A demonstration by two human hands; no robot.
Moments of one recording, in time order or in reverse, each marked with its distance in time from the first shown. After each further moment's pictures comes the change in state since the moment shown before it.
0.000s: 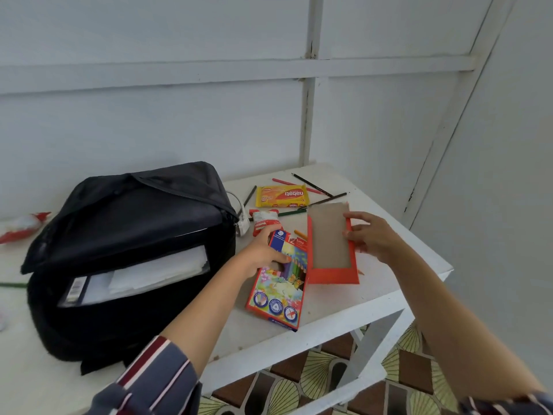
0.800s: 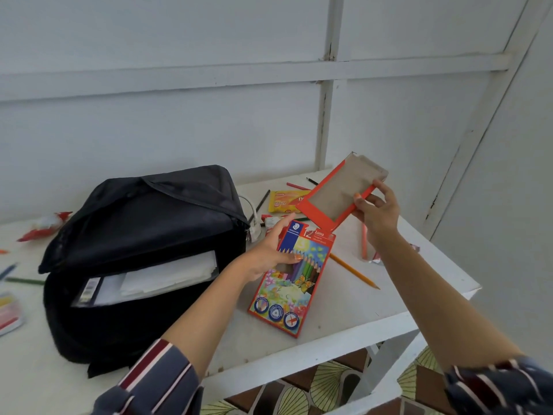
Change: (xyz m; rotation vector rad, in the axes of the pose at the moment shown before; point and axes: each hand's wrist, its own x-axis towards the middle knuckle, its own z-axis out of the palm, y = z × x) left_hand 0.002 0.001 -0.013 -0.119 -0.145 0.157; right_hand 0.053 -0.020 0.031 0.447 0.290 -0.322
